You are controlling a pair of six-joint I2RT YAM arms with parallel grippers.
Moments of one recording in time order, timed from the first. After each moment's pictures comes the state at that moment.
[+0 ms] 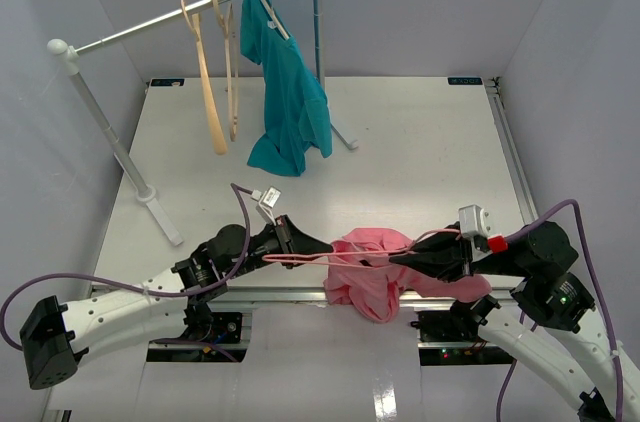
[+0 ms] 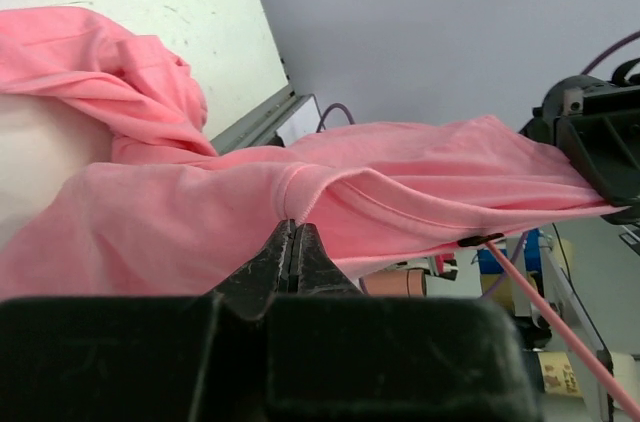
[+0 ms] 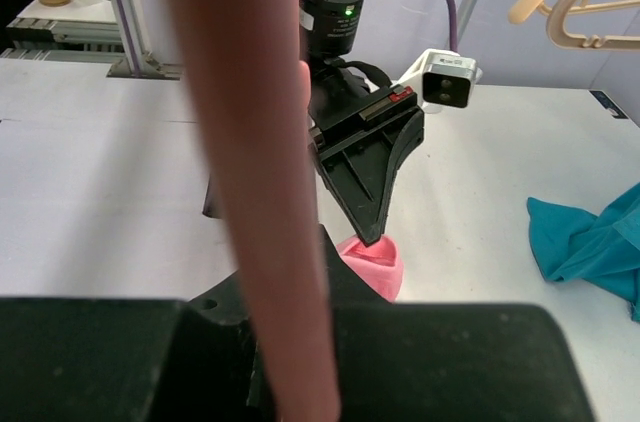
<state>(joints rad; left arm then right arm) -1.05 0.73 0.37 0.29 0.09 -1.15 0.78 0.34 0.77 -0.27 -0.78 0.01</state>
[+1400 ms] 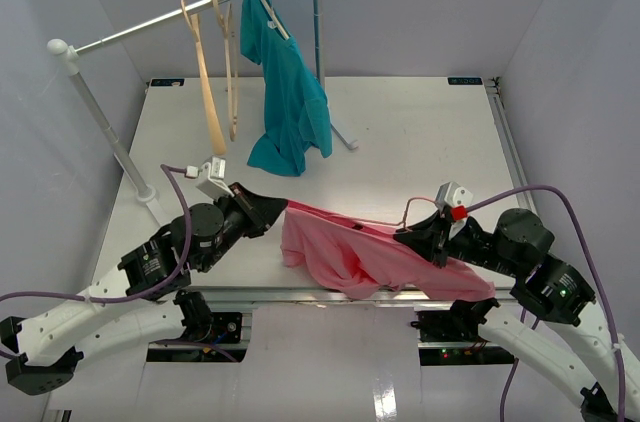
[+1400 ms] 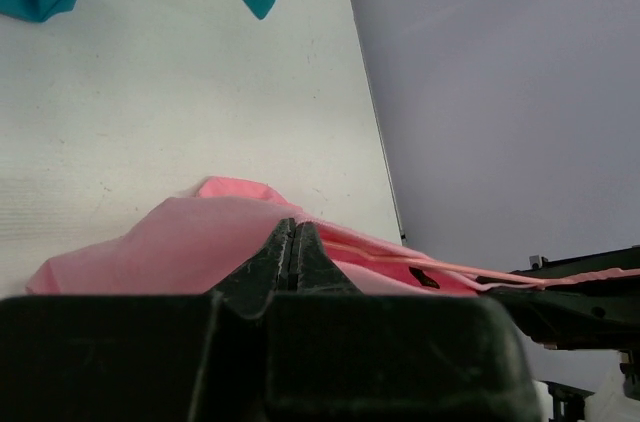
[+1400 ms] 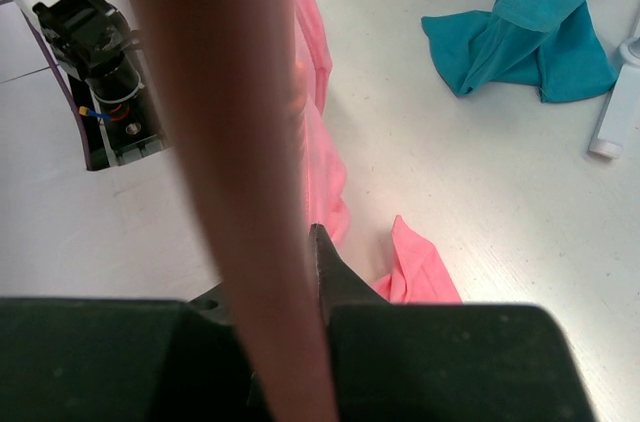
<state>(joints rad) -1.05 0.63 0.82 -0.42 -0.48 -1.00 0.78 0.39 0.82 -0.59 -0.38 -0.04</state>
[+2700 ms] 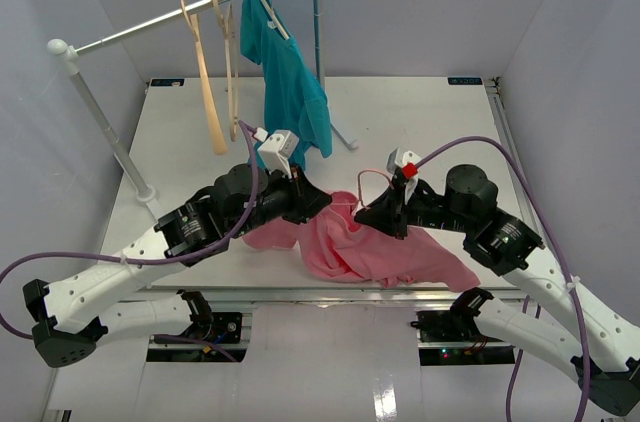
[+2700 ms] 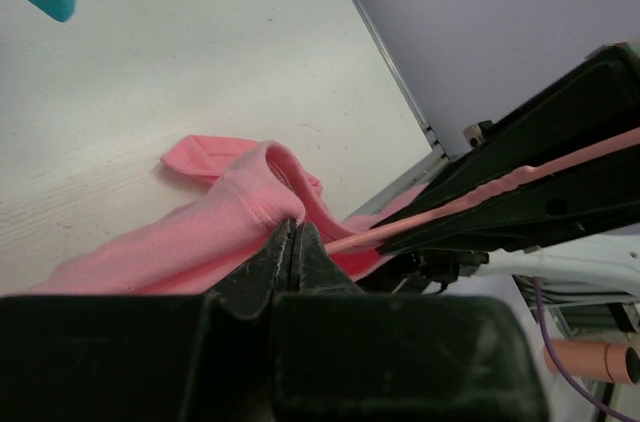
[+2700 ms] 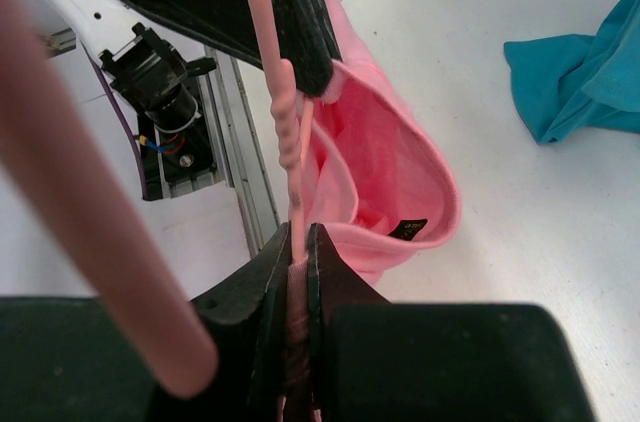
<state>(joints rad) -1.05 0.99 1.11 -0.40 -0.14 -0.68 0.78 0.78 0.89 -0.32 -0.56 0.05</state>
